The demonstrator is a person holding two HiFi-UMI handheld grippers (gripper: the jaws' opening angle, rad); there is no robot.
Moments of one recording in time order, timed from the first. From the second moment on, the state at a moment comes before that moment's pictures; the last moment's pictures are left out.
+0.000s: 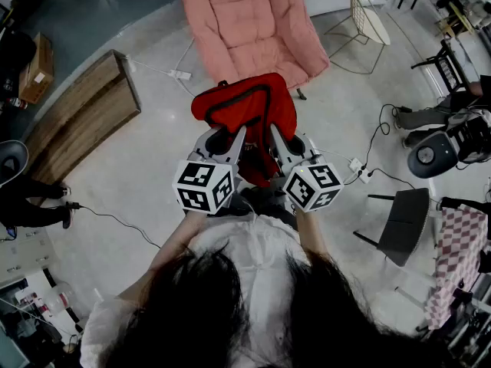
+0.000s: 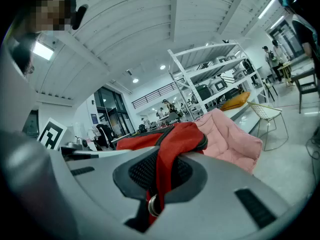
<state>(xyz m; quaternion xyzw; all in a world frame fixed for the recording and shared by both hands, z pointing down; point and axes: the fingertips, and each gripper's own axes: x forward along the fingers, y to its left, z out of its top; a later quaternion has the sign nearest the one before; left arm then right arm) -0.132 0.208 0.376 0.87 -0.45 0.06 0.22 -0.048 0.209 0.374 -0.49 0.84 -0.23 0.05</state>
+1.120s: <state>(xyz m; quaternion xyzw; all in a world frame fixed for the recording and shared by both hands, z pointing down) -0.045 0.189 0.376 0.85 -0.48 0.05 0.23 0.047 0.191 0.374 -0.44 0.86 -0.24 0.06</state>
